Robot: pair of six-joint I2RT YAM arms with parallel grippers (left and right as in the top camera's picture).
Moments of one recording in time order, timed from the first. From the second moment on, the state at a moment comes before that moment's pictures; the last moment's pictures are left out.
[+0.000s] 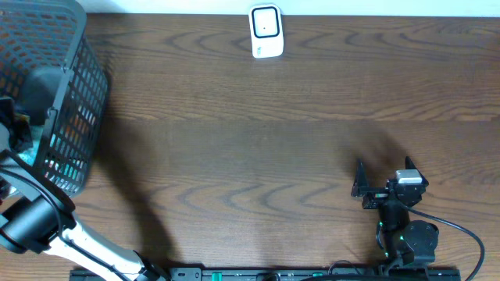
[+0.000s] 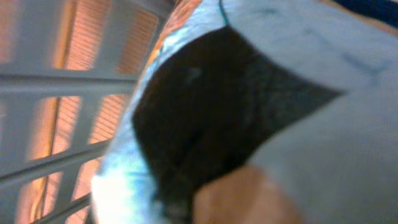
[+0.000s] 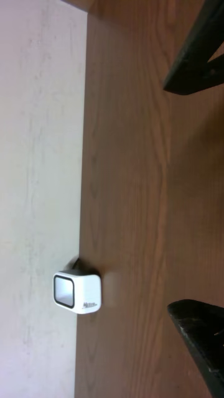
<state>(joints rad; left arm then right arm) 0.77 2.06 1.57 -0.65 -0.19 0.46 0.02 0.01 0.01 -0.07 -0.02 -0.01</state>
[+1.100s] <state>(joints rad) 0.74 1.54 1.55 -0.73 0.05 -0.09 0.02 0.01 0.01 -0.07 -0.02 -0.01</state>
